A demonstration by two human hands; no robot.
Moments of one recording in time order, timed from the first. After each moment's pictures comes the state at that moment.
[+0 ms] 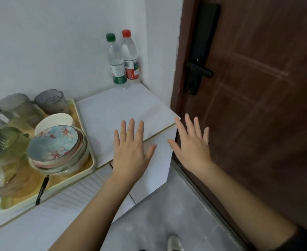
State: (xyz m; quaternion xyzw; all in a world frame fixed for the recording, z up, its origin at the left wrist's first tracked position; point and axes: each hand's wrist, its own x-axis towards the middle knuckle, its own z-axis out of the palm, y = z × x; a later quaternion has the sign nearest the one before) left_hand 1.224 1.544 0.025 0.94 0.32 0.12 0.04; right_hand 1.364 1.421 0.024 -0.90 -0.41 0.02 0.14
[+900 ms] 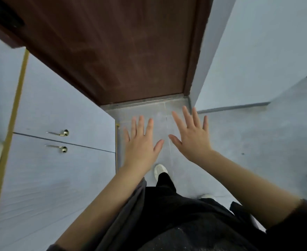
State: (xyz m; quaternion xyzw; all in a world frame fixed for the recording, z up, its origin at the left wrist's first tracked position) left_hand 1.010 1.326 -0.071 0.97 -0.18 -0.15 0.01; right_hand 0.982 1.157 -0.109 -0.99 0.04 0.11 0.10
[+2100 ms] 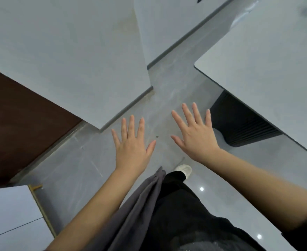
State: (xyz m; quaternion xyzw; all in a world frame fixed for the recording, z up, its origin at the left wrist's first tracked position) left_hand 0.731 0.885 -0.088 0.88 -0.46 -0.11 -0.01; right_hand 0.590 0.740 -0.099 -0.94 0.32 0.07 0.06
